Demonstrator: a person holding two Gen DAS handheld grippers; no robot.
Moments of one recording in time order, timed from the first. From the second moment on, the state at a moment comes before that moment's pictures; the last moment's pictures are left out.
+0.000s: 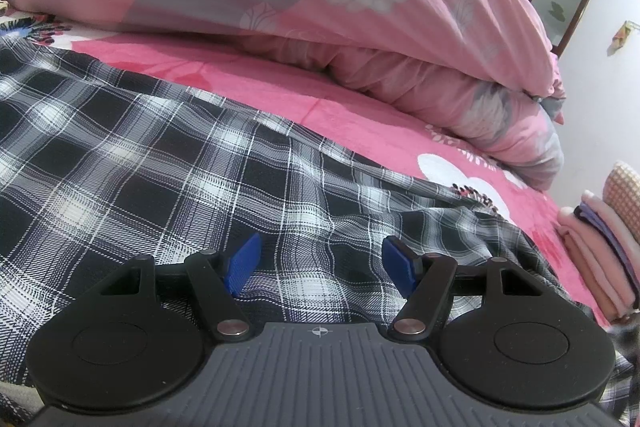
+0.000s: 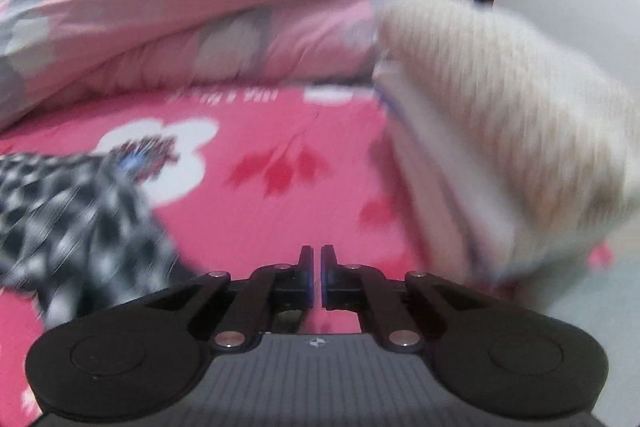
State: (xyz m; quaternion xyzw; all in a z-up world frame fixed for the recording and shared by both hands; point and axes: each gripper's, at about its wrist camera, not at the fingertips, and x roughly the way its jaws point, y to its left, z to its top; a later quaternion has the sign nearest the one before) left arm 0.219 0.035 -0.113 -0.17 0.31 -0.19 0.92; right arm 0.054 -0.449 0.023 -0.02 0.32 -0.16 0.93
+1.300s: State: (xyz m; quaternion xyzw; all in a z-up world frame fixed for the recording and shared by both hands) left arm 0.220 0.037 -0.113 -0.18 0.31 -0.19 0.91; right arm 0.128 -0.482 0.031 -0.08 0.36 -0.20 0.91
